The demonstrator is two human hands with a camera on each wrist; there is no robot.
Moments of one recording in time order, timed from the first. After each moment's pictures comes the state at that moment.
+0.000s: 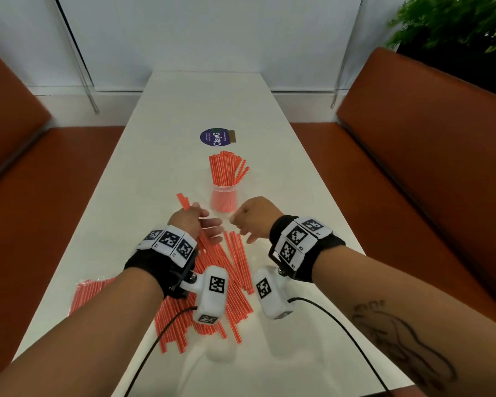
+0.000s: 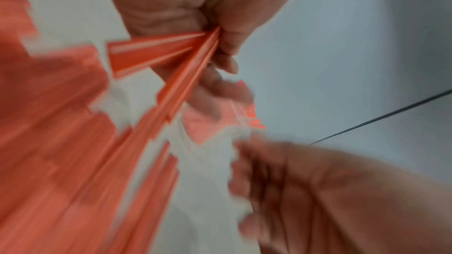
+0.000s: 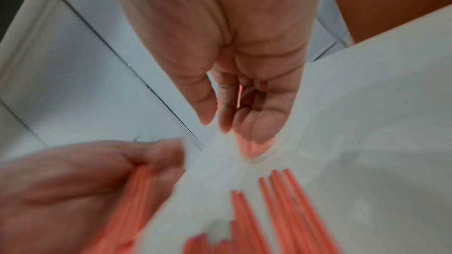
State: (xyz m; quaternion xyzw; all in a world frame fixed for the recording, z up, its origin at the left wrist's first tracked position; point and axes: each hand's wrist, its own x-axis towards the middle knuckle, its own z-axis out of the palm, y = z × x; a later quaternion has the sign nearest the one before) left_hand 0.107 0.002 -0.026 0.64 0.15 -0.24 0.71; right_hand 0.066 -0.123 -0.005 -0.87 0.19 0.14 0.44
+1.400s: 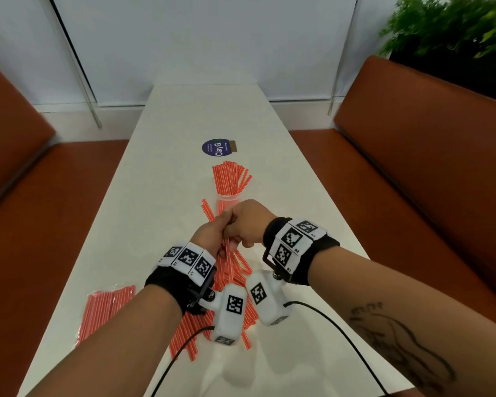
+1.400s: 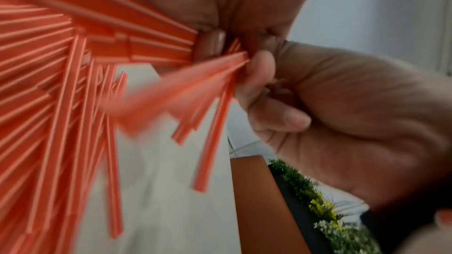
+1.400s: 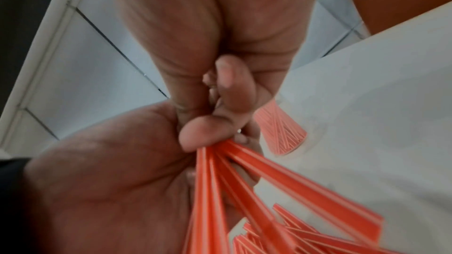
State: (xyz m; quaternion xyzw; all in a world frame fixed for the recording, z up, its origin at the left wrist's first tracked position) left_hand 0.095 -0.008 -0.033 0.70 0.02 -0.28 0.66; right_hand 0.058 -0.102 0.021 -0.89 0.10 0.15 0.42
